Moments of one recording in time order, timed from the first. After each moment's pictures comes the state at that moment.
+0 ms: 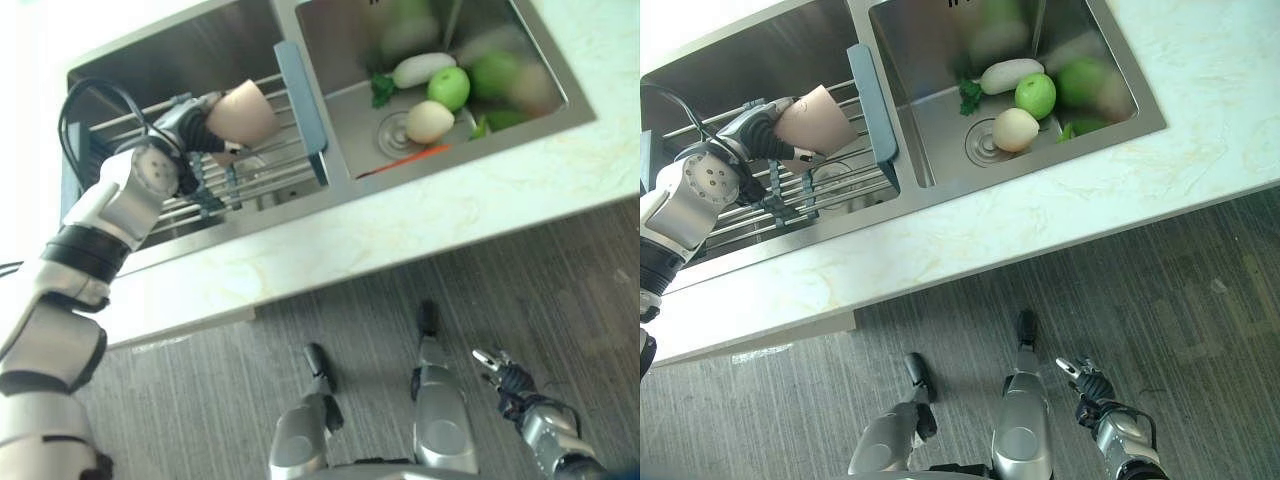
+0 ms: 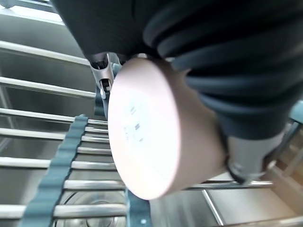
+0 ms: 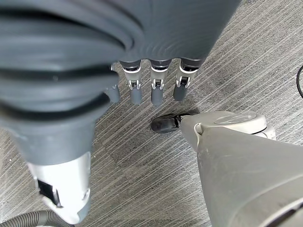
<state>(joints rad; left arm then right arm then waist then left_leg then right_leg) -1.01 0.99 -0.63 0.49 0.06 0.18 -0.08 -0.07 -0.43 0.19 0.95 0.77 -0.12 0.14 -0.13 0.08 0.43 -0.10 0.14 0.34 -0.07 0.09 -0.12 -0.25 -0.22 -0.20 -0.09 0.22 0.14</state>
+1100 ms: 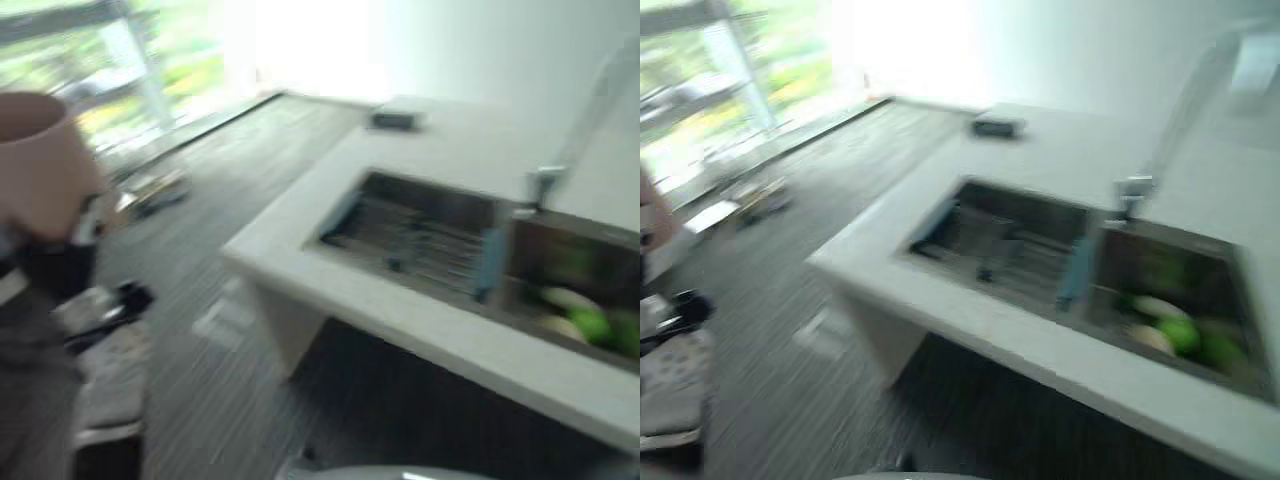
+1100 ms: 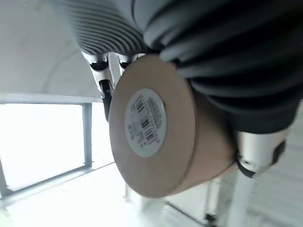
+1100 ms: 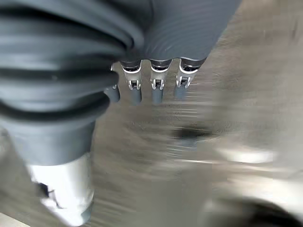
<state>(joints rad) 0.07 0.41 0.32 -0.23 0.05 -0.41 0.62 0.21 -0.25 0.02 1.14 0.41 -0.03 0.04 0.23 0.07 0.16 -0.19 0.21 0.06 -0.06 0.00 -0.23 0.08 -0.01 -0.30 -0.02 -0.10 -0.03</state>
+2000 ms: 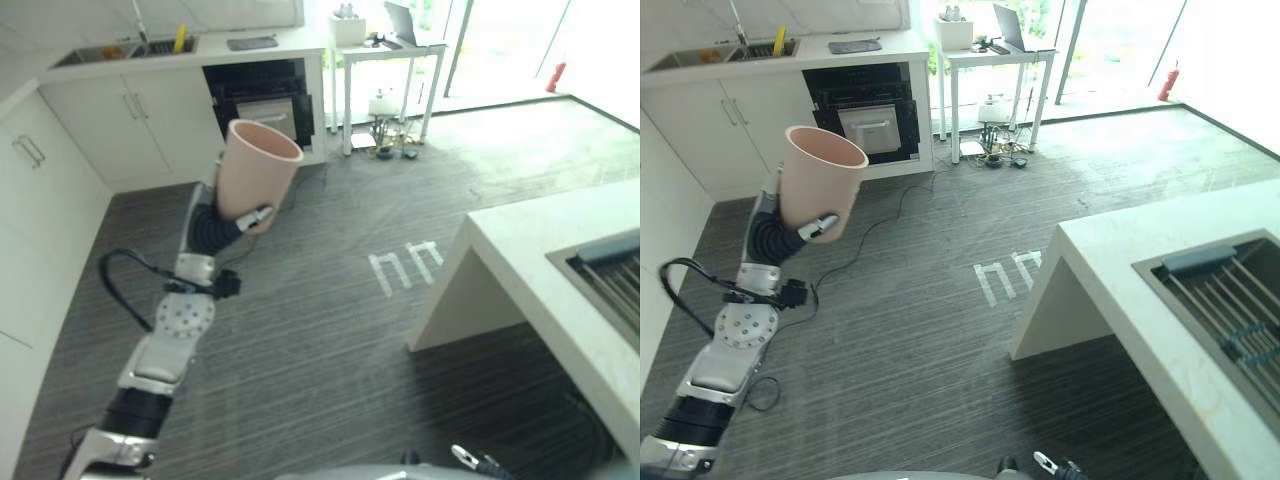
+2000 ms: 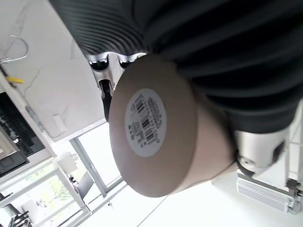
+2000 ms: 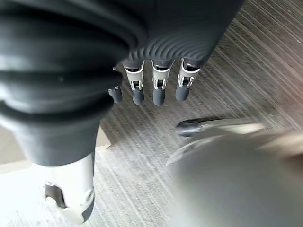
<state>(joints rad) -0.10 0.57 -0.08 -0.15 0.02 -0.26 0.26 0.10 -0.22 0.12 1.09 0.51 -0.04 0.03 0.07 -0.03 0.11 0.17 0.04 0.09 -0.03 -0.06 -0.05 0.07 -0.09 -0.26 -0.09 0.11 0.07</state>
